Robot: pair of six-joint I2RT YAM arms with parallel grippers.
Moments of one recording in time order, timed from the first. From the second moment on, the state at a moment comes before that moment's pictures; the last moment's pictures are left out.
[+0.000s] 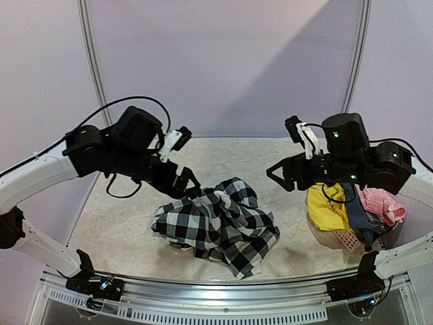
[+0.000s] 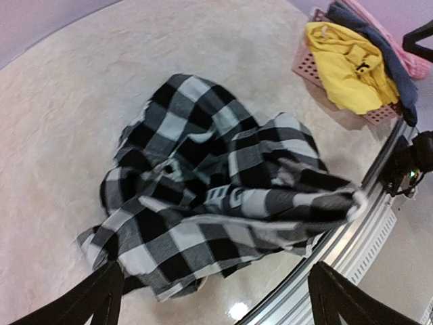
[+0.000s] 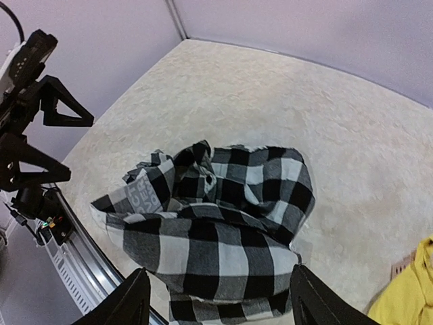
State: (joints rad) left arm -0.96 1.34 1.36 -0.81 -0.03 -0.31; right arm 0.98 1.10 1.19 -0.63 0.15 0.41
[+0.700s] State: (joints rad) left arm -0.71 1.07 1.00 -1.06 -0.10 -0.67; right arm 0.99 1.82 2.01 -0.77 -0.34 0.07
